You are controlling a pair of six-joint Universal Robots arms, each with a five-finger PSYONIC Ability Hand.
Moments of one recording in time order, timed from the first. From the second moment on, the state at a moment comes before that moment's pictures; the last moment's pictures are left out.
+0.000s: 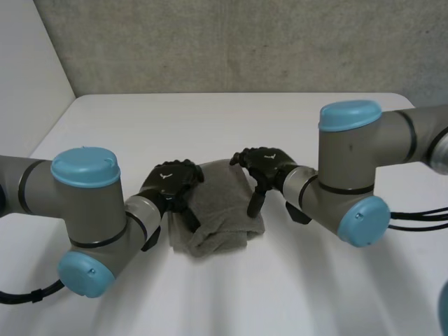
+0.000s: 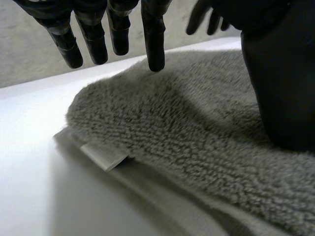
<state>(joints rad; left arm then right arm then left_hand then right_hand) 4.20 -2.15 -1.50 3.31 -1.50 3.11 2.13 -0.77 0.99 0.22 1.34 3.08 0.22 0.22 0.22 0.22 0.04 0.23 0.24 0.24 0.25 0.06</state>
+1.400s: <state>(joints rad) 4.44 -1.74 -1.29 2.97 -1.50 3.13 1.89 -1.27 1.09 0.26 1.59 3.03 0.22 0.20 0.20 0.20 0.04 0.20 0.22 0.22 0.25 0.06</state>
